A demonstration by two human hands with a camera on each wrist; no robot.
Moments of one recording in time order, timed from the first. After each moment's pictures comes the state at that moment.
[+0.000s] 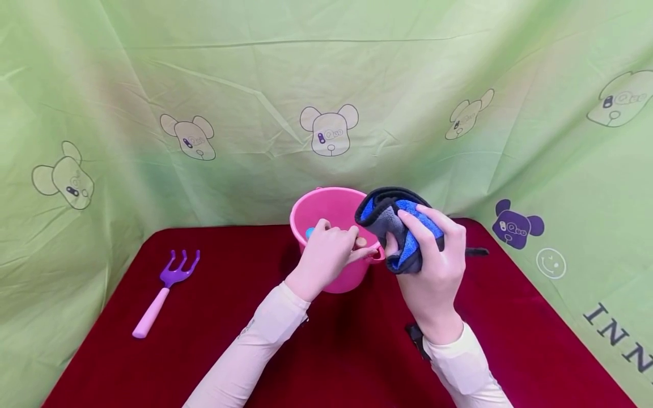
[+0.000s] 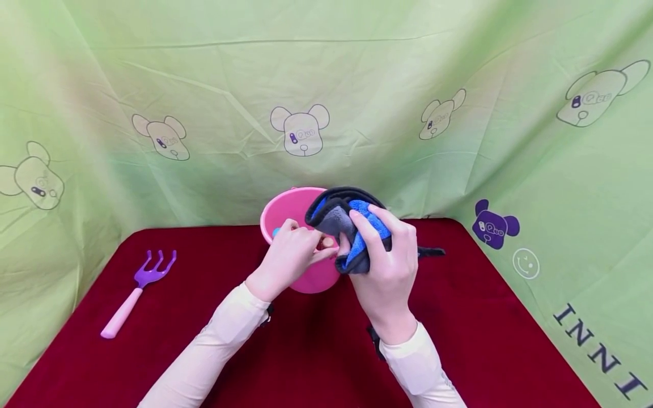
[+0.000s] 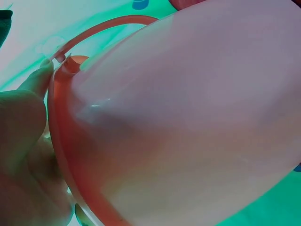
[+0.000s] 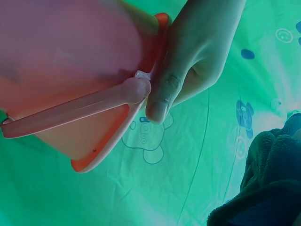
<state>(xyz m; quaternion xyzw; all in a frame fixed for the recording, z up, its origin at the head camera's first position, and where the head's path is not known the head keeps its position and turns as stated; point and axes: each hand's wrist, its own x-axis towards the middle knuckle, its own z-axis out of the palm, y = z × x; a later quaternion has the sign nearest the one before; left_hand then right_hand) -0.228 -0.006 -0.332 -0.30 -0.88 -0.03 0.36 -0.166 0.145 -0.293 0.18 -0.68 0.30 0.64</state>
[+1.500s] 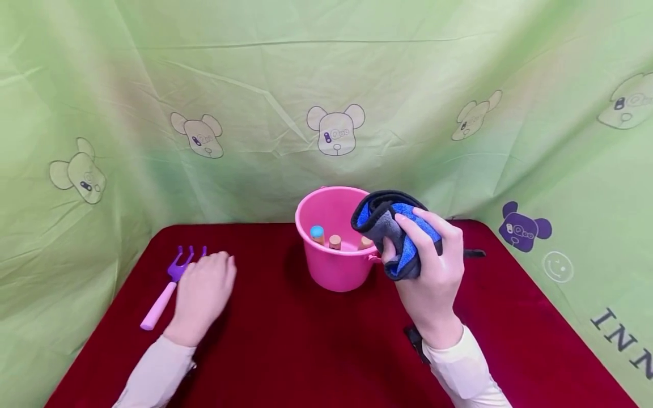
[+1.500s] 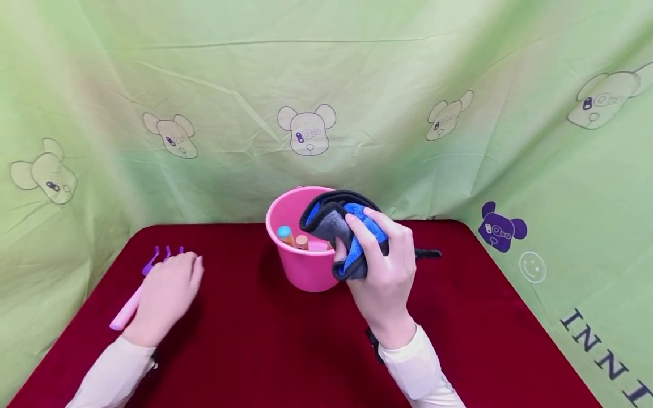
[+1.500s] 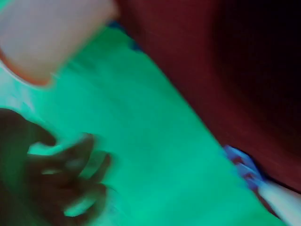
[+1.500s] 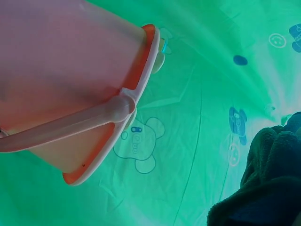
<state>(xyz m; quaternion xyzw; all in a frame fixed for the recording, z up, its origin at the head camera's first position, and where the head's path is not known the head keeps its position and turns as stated) -0.180 -0.200 -0.395 -0.10 -0.90 -0.04 0.42 -0.158 0.138 -0.292 0.21 -0.68 0.32 0.63</state>
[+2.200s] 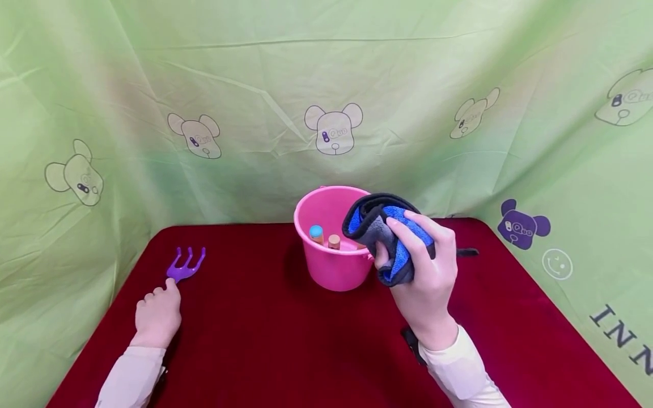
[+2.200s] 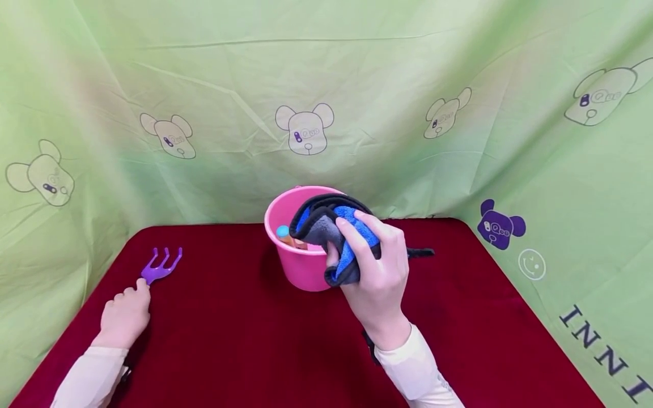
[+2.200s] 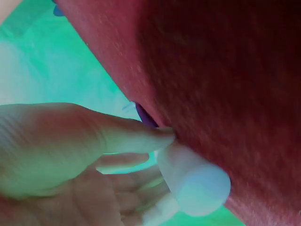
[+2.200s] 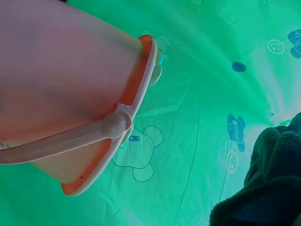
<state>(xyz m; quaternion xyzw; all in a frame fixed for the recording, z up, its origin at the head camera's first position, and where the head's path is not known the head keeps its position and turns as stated) -0.151 -0.284 -0.439 0.02 -0.97 -0.02 0.23 -0.157 0.129 -0.291 0.23 -0.65 0.32 0.65</state>
